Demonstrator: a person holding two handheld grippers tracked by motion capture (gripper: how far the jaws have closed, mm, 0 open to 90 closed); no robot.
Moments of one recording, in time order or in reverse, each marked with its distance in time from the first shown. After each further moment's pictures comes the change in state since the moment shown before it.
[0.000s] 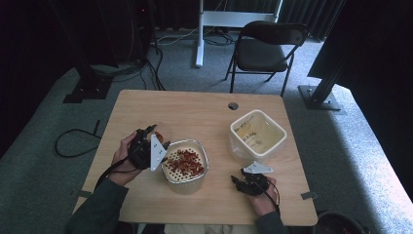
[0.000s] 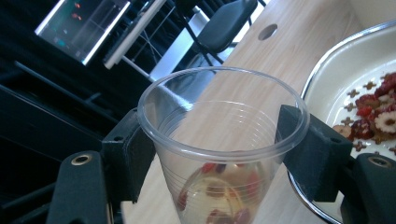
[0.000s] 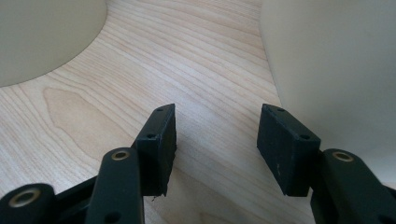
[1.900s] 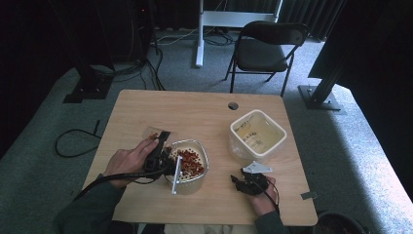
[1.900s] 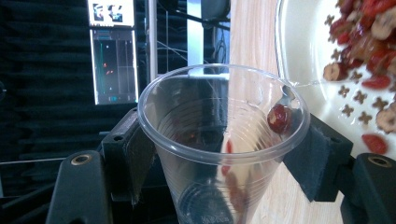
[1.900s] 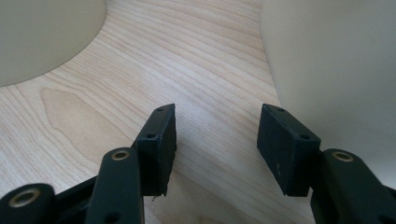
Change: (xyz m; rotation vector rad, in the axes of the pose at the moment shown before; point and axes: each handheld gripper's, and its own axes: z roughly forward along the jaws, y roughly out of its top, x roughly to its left) left arm -0.036 0.026 -0.009 0.133 0.120 0.676; right arm 0.000 0.001 0.002 -0.001 -0.004 -0.010
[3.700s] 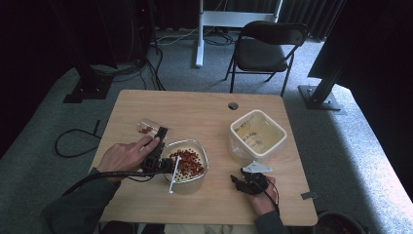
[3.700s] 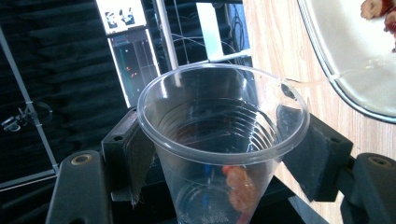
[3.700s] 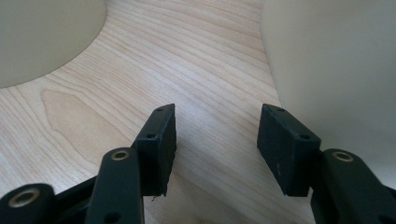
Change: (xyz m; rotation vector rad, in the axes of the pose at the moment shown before) left arm 0.005 -0.006 0.000 0.062 0.074 0.211; right arm 0.000 0.001 0.001 0.003 0.004 0.003
